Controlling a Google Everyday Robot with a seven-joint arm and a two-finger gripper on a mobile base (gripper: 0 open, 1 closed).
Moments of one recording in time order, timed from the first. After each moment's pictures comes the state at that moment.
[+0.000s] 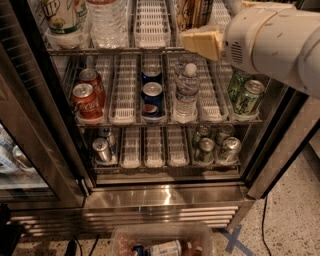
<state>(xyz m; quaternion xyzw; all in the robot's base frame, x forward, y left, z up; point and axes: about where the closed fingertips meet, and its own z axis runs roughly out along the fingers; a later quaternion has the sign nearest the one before) 0.559 -0.110 1.076 -0.26 0.71 0.01 0.66</state>
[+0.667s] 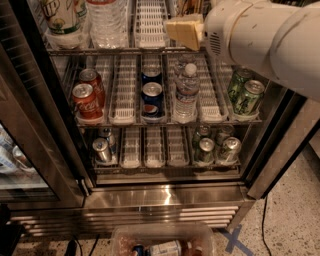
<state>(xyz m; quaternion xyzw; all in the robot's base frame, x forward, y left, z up) 0.575 -0.074 1.086 -0.26 0.69 0.04 0.67</state>
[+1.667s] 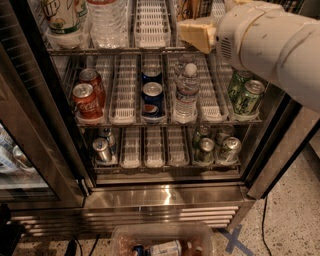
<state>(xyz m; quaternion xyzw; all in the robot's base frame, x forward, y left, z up) 0.576 -0.100 1.083 -0.23 0.69 0.02 0.68</state>
